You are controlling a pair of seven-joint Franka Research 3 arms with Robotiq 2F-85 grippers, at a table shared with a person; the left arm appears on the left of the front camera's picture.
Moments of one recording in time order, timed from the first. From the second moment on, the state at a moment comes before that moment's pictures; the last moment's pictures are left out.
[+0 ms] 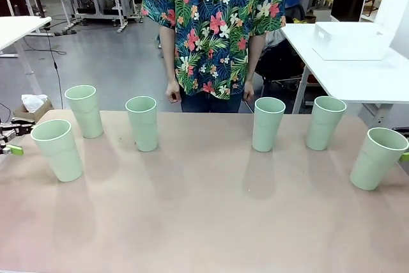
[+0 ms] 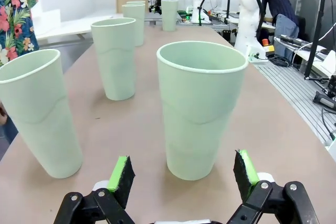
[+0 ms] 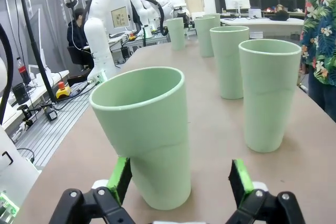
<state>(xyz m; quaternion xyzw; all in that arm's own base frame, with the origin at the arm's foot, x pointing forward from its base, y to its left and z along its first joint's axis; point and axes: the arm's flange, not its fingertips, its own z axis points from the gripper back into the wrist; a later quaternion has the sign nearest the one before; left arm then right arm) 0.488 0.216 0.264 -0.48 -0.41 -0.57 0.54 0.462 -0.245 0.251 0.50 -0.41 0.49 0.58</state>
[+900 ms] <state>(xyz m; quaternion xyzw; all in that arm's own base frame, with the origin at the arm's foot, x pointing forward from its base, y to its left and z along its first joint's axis) 0.482 0.205 0.255 -0.51 -0.42 -0.57 0.49 0.464 -0.235 0.228 0.52 -0.40 0.50 0.57</state>
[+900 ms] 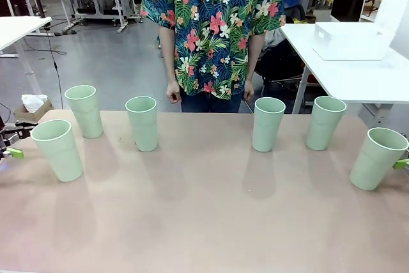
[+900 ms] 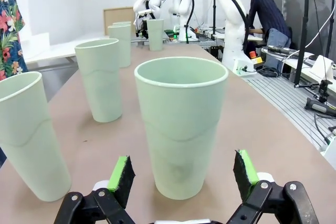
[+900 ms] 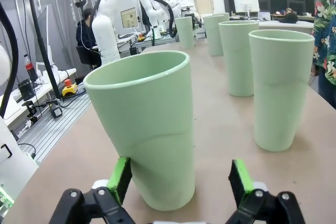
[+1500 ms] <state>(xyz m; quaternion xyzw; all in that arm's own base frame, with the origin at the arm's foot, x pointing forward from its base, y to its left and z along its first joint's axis) 0.486 0.190 0.258 -0.53 -0.44 -0.57 0.45 0.457 -0.222 0.225 0.55 -0.40 0.50 0.53</state>
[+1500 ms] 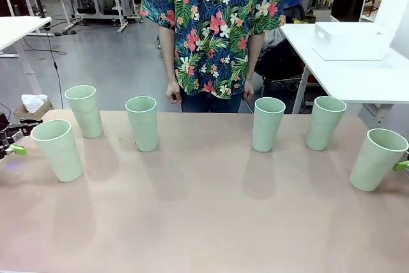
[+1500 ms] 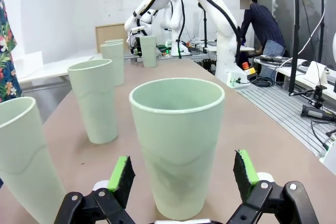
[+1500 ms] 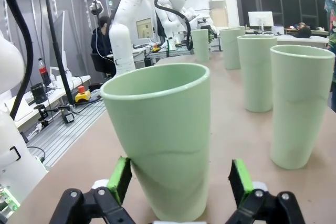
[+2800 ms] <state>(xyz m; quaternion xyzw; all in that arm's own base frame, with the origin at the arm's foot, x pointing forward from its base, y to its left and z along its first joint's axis) 0.479 0.162 0.232 -0.55 -0.44 -0.57 0.43 0.457 -0.213 0.216 0.57 -0.39 0.51 0.51</state>
